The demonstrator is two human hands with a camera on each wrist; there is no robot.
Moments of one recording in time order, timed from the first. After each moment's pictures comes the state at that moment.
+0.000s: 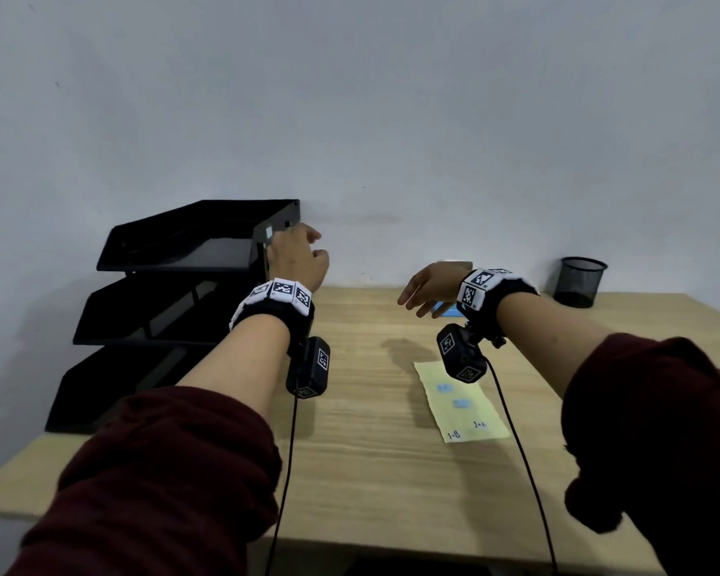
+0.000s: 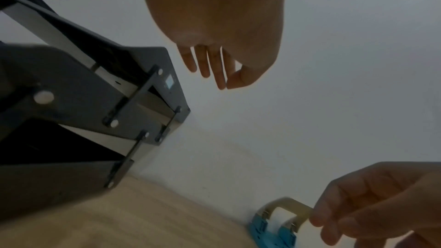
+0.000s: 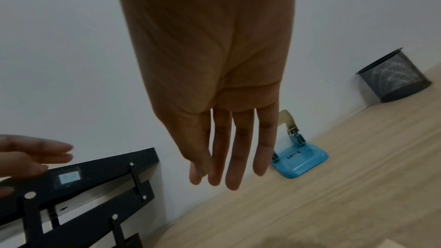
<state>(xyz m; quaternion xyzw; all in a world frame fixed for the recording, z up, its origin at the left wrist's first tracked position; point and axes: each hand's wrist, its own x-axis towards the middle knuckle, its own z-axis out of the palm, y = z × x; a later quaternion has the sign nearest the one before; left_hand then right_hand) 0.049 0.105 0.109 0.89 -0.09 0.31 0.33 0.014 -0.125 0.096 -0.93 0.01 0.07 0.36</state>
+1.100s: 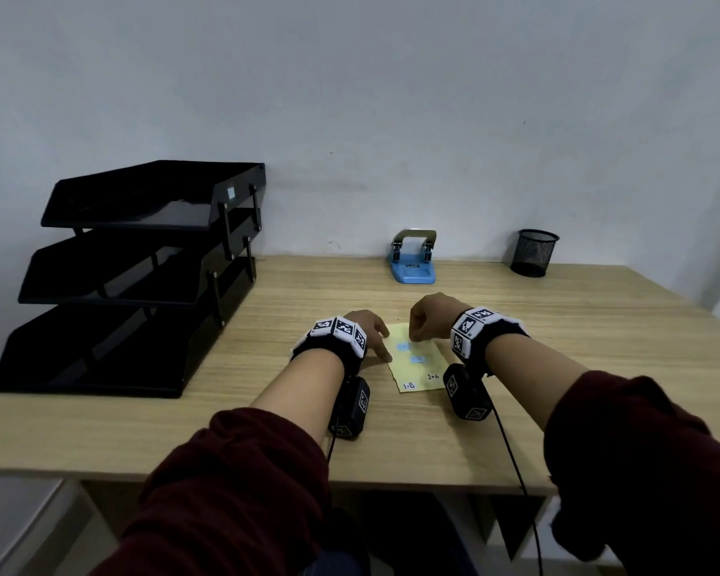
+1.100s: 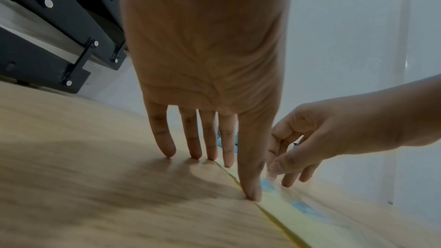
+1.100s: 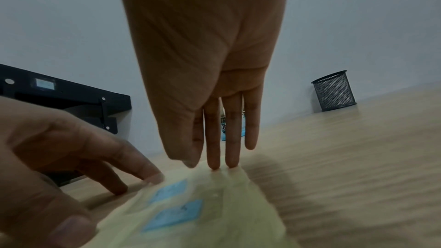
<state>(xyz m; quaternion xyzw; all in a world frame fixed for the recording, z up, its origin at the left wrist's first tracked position) -0.011 -0.001 -0.001 0.94 -0.23 -0.17 0.19 -0.037 -0.166 0.007 -0.99 0.02 0.04 0.11</state>
